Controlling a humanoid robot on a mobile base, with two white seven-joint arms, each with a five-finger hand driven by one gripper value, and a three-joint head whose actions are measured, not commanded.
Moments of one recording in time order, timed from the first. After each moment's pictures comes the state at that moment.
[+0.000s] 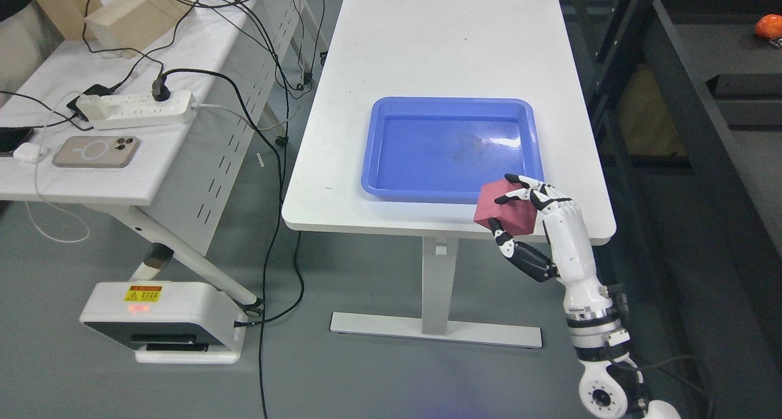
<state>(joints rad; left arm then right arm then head) 0.00 0.00 -0.08 0.00 0.13 0.01 0.18 0.11 0.00 0.11 -1.63 0.81 -0.52 -0.28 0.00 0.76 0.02</state>
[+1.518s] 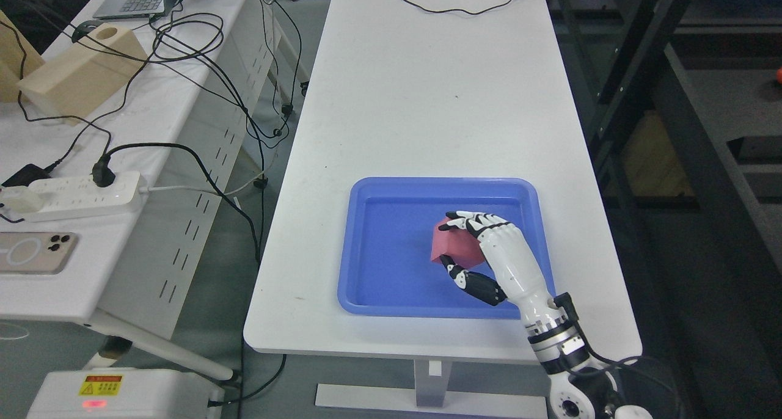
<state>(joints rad) 0.00 0.00 -0.08 0.00 0.13 0.01 0.18 0.13 0.00 0.22 -1.62 0.96 -0.45 -0.17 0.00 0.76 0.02</state>
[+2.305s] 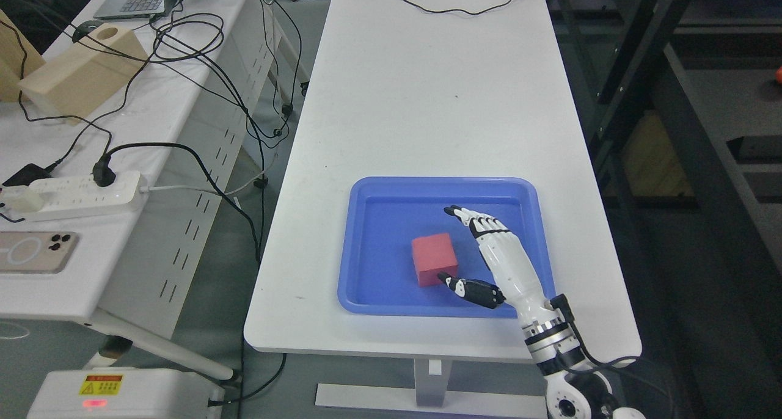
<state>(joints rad) 0.00 0.00 -0.08 0.00 0.13 0.01 0.18 0.13 0.00 0.24 -1.60 0.86 -0.38 -0.12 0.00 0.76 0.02</state>
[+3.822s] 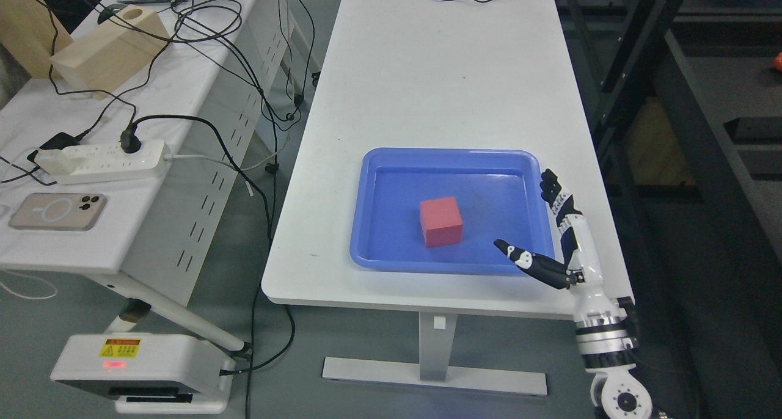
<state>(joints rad) 0.00 0.00 -0.08 0.00 0.13 0.01 0.18 0.16 0.00 0.09 -1.62 0.13 -0.38 0.00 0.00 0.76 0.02</state>
